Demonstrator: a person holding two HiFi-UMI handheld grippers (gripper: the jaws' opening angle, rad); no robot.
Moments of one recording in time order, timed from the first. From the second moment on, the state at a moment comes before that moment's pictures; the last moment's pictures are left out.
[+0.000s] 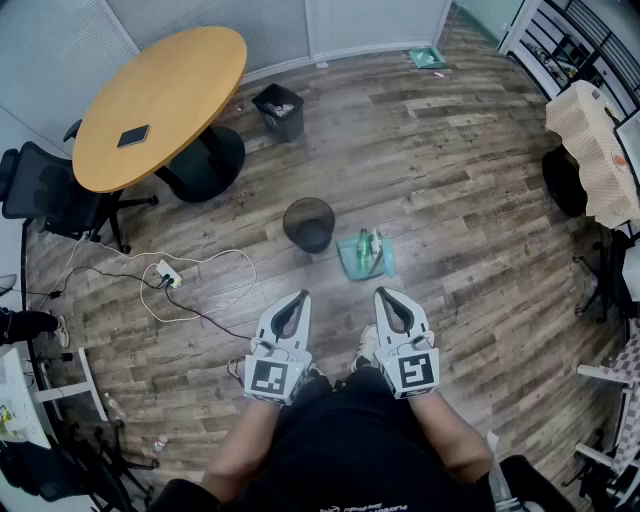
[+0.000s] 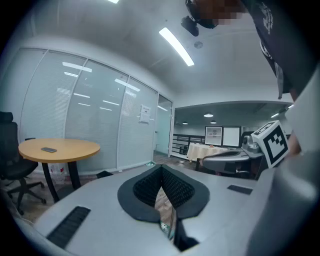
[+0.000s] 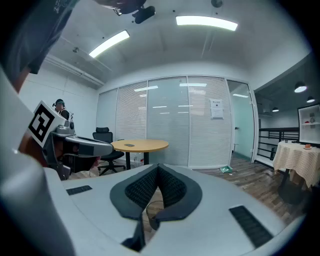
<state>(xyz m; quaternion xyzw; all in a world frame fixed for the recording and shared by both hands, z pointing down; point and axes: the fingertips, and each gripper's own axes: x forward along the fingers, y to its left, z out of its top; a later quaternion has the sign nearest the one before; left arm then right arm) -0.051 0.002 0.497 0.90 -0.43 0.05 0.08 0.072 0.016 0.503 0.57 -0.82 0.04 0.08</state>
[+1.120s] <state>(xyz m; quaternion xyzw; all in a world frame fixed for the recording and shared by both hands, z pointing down) 0.001 -0.002 0.509 0.89 -0.44 0.11 0.07 0.137 -0.001 0.545 0.55 -0.82 0.10 0.11</state>
